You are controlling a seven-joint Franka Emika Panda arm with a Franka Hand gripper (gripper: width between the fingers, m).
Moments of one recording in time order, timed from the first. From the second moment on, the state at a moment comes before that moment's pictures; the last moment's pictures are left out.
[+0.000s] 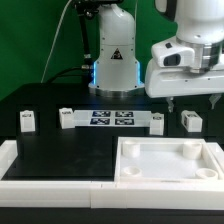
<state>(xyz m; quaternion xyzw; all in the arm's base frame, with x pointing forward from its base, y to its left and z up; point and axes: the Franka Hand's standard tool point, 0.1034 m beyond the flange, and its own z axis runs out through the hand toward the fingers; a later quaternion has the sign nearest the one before) 0.388 0.157 0.044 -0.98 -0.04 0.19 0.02</state>
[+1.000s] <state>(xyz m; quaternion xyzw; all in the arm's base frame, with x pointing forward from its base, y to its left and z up) 0.359 0.164 0.012 -0.89 -0.05 0.45 -0.01</state>
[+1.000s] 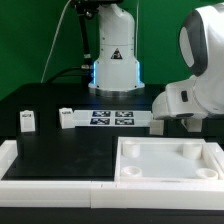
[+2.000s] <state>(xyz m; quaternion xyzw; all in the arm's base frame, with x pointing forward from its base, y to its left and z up) 0.356 0.164 0.009 -0.89 -0.05 0.46 -0.01</state>
